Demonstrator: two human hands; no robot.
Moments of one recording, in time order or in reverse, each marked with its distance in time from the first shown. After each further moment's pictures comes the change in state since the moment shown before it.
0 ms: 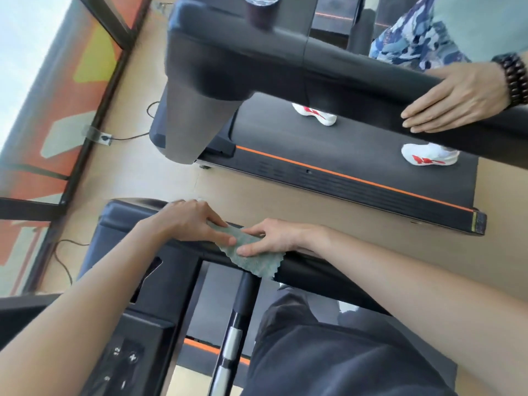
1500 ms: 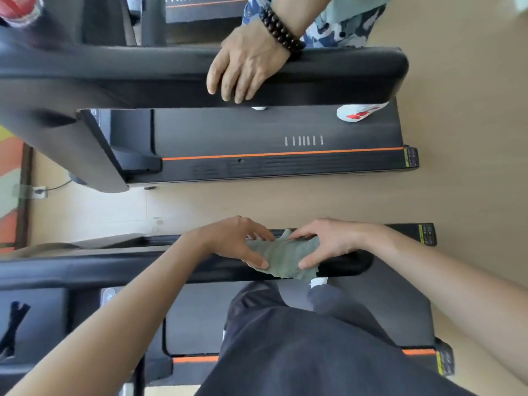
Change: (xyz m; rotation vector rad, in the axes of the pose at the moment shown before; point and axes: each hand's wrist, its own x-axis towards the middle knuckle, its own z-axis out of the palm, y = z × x) left_hand 0.075 0.306 0.074 -0.018 -0.310 0.453; right_hand -0.267 0.243 -0.020 0.064 0.215 0.162
